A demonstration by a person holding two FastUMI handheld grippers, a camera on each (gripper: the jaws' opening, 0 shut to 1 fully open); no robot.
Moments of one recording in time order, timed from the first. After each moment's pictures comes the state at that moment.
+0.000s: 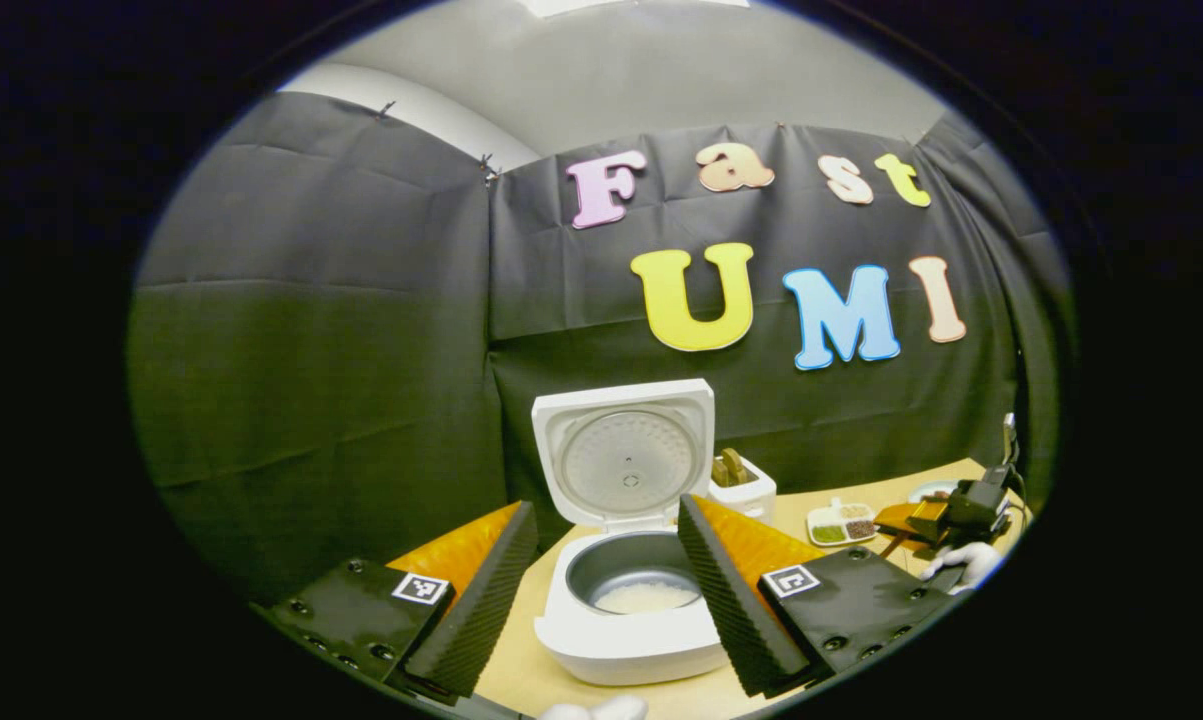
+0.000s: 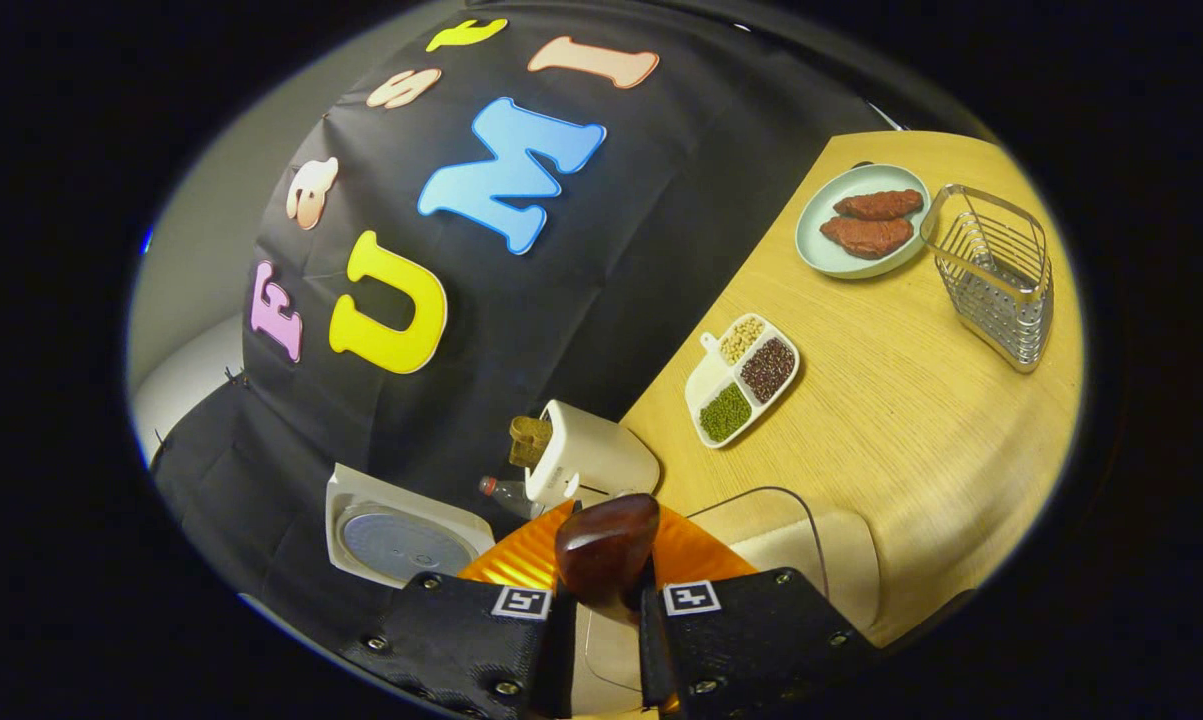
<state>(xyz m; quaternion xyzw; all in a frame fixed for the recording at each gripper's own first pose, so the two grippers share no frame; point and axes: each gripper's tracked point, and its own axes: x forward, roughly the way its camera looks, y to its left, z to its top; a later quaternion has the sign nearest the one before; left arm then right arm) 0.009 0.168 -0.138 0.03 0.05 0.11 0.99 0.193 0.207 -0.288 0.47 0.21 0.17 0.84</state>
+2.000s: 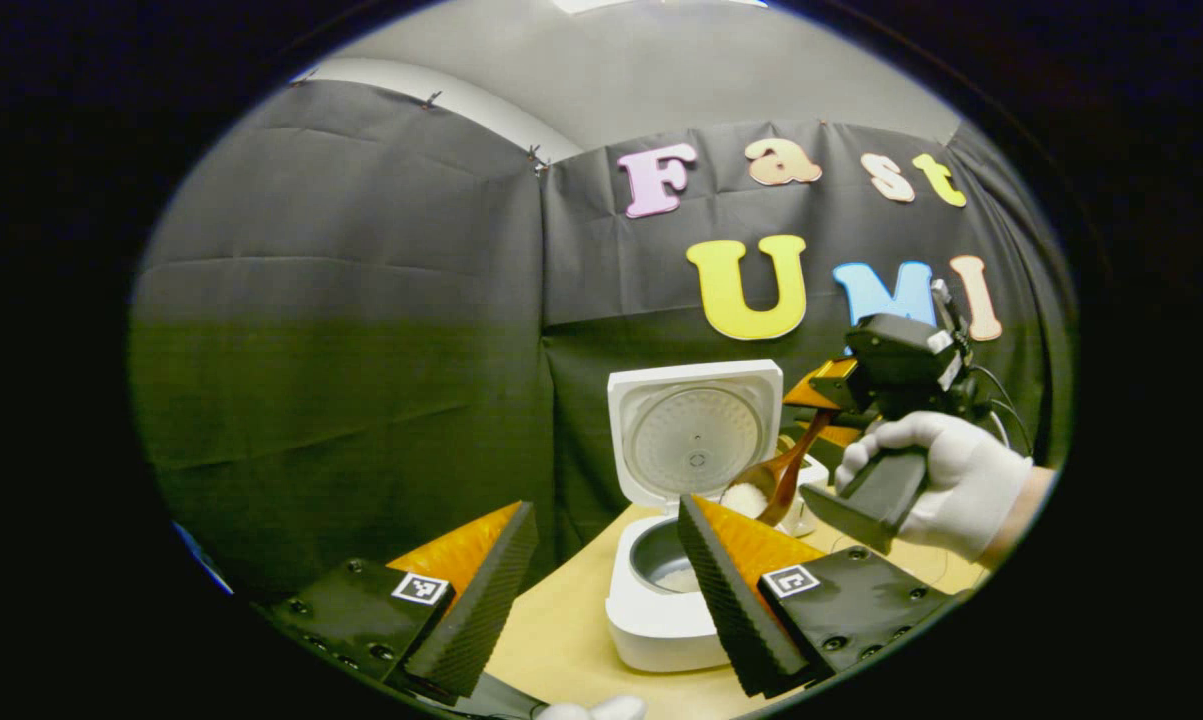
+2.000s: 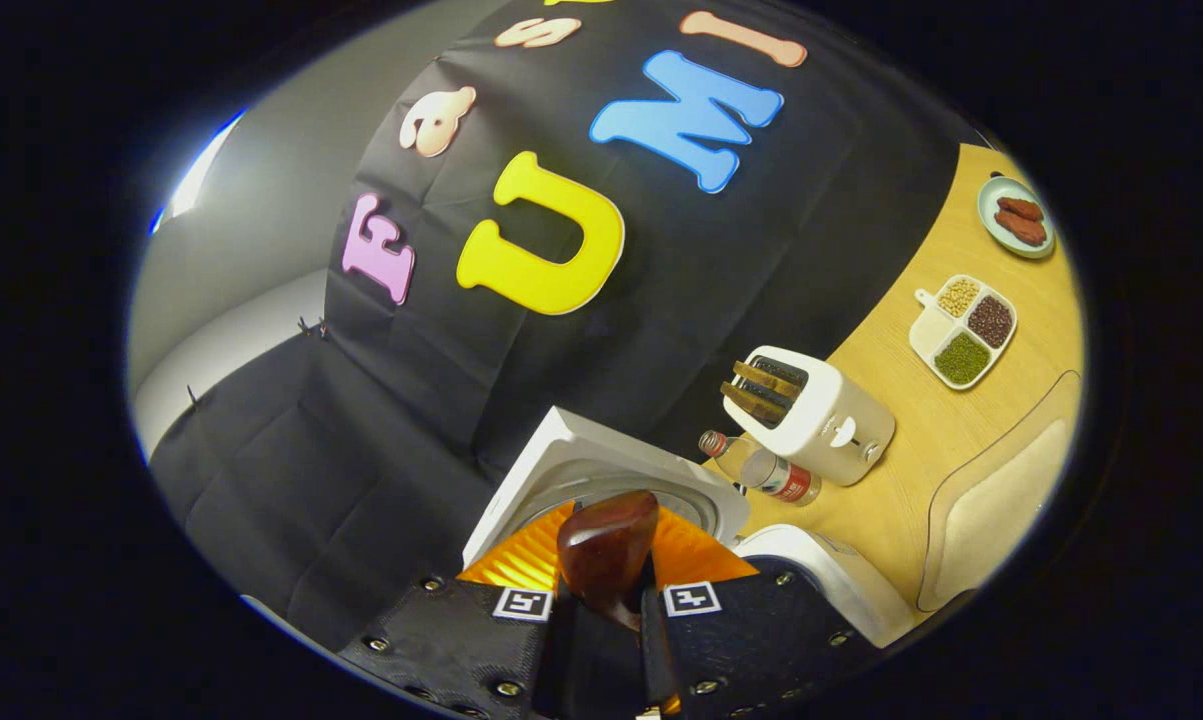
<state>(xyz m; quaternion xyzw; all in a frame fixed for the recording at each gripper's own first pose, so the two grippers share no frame) -0.026 0.237 -0.163 0.02 0.06 0.18 0.98 0.171 0.451 -0.140 0.42 0.19 0.28 0.84</state>
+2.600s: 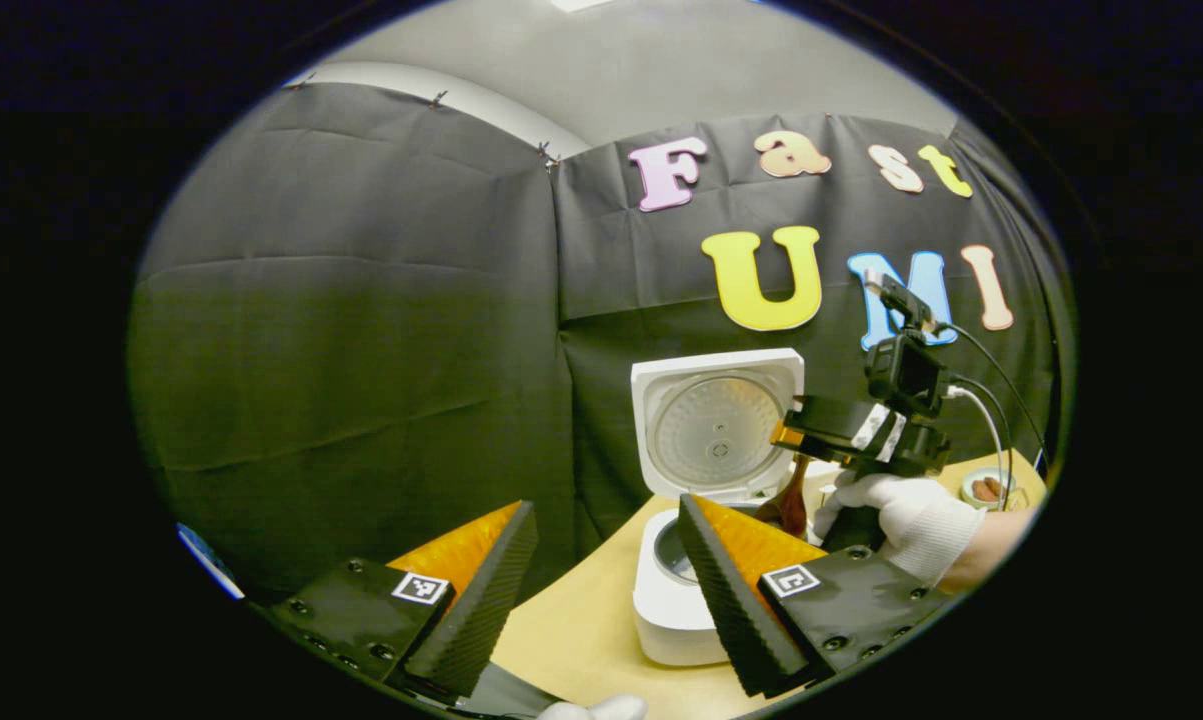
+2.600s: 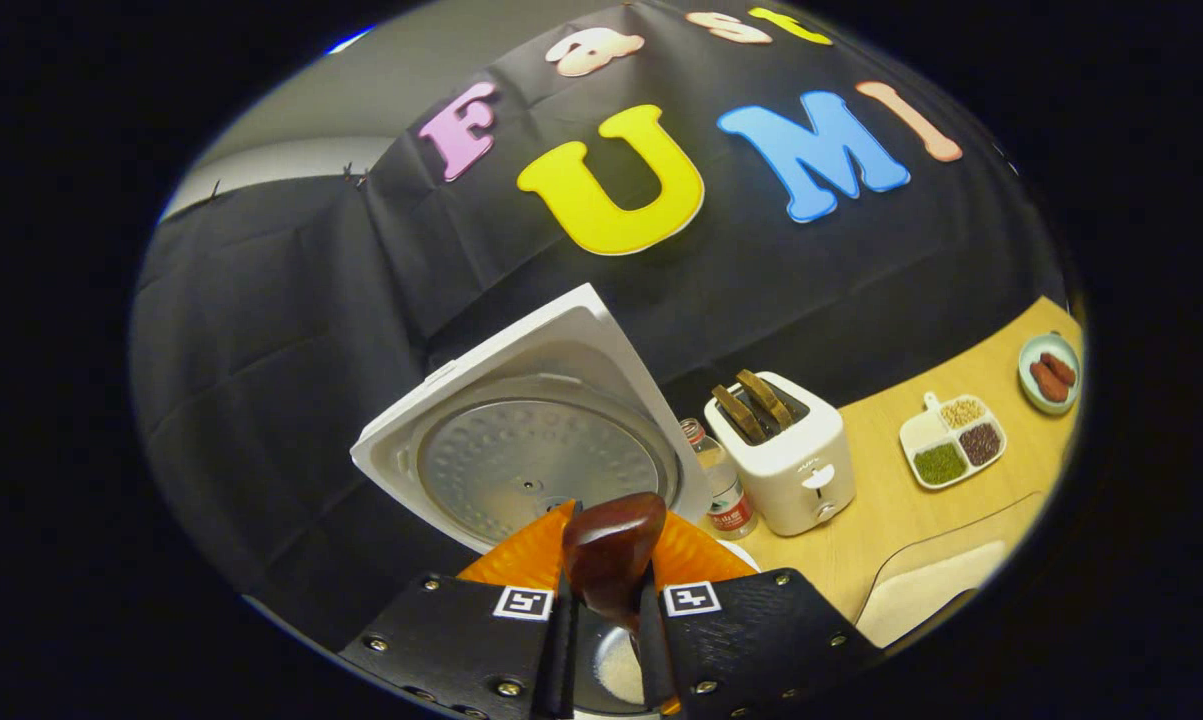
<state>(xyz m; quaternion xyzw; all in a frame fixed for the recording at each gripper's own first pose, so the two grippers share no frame) -0.037 0.250 -0.171 0.03 0.06 0.20 0.98 0.171 0.480 -0.186 0.16 0.13 0.28 0.94</state>
